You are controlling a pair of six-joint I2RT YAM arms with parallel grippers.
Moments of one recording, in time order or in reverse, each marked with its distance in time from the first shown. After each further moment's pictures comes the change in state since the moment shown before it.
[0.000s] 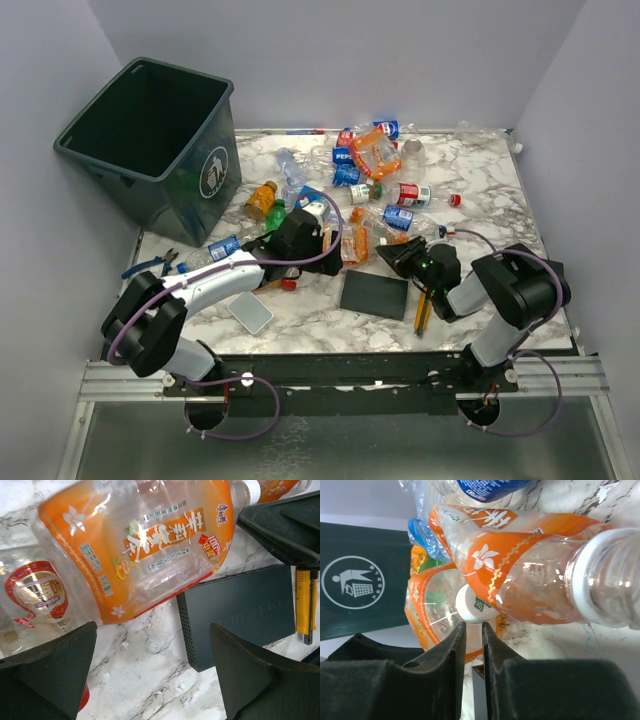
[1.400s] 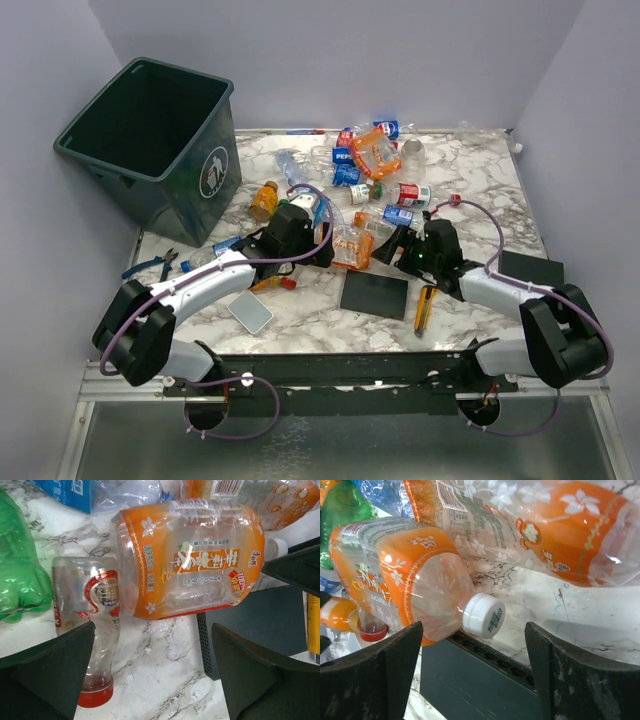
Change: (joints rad) left arm 0.040 -0.085 0.000 -0.019 -0.090 0.025; right arm 0.002 -0.371 0.285 -1.019 -0.056 -0.541
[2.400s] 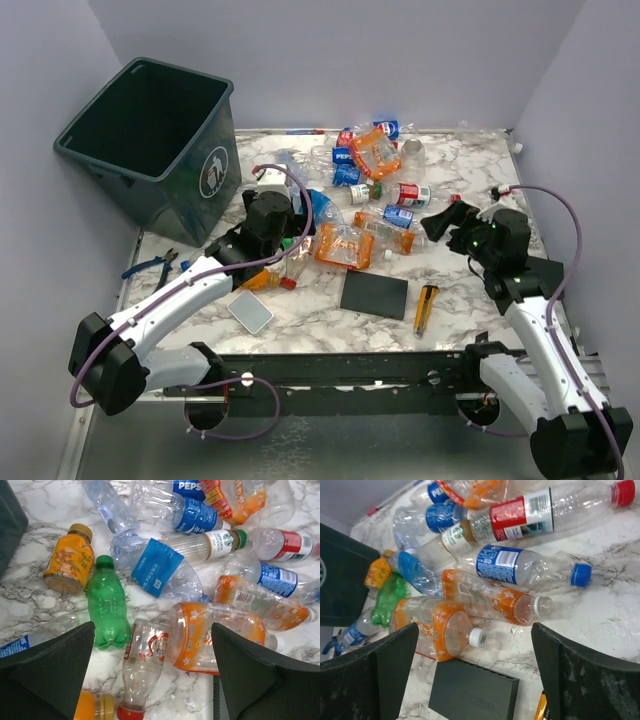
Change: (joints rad) left arm 0.000 -0.164 0.104 -0.019 -0.372 0.012; right arm -0.290 -0.560 0.116 -0.352 0.019 -0.166
